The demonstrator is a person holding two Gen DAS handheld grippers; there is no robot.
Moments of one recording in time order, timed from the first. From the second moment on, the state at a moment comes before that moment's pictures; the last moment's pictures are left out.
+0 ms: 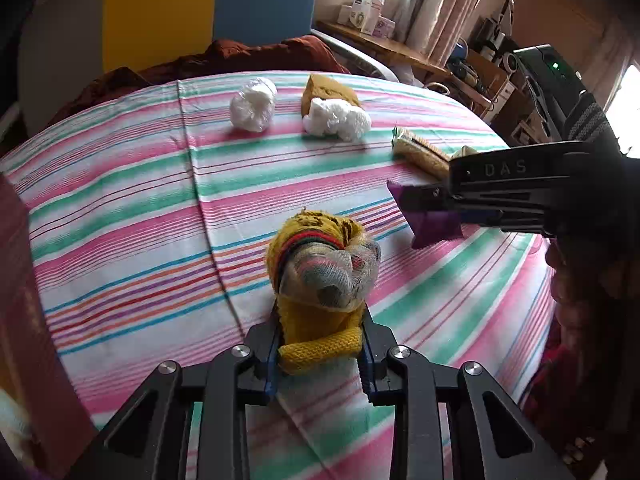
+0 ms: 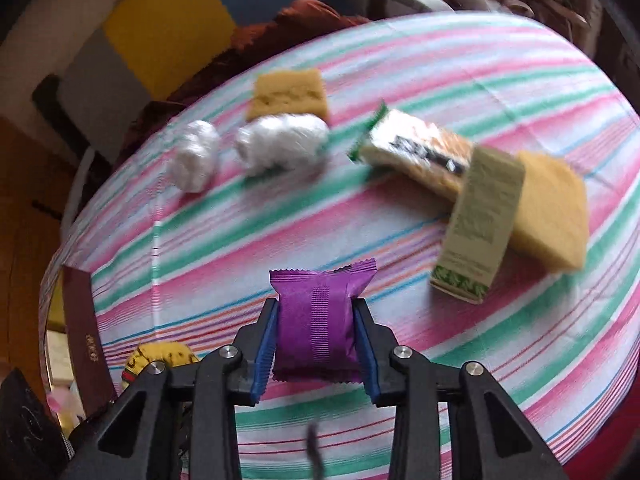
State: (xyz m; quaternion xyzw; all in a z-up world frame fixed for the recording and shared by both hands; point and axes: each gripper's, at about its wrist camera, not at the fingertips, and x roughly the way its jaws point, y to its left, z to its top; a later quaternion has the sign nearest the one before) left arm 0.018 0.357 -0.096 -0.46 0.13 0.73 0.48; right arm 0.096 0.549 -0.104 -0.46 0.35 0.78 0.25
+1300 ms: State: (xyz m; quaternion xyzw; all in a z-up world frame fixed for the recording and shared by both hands) left arm -0.097 0.091 -0.079 -0.45 -0.02 0.86 0.24; right arm -0.088 0.271 -0.074 -0.51 0.09 0.85 -0.01
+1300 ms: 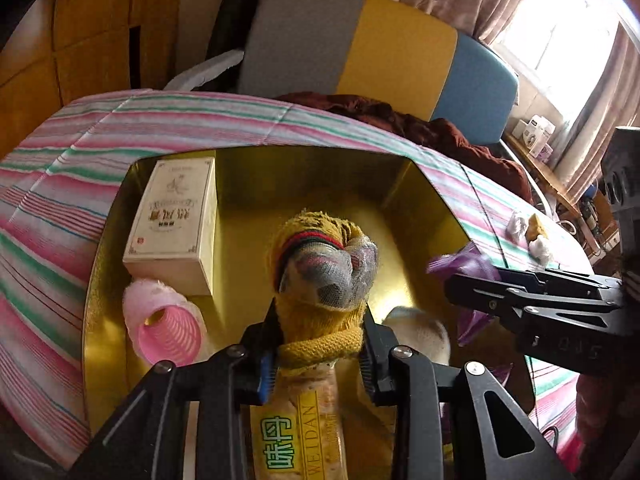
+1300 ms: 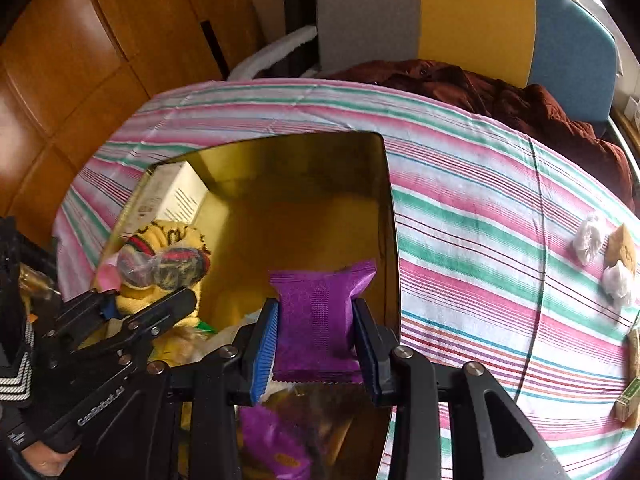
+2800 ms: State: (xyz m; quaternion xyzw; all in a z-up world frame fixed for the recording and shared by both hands) left arm -0.017 0.087 -0.008 -0.33 0.05 0.91 0.23; right arm 0.003 0.274 -0.015 -0.39 0.06 0.91 0.08
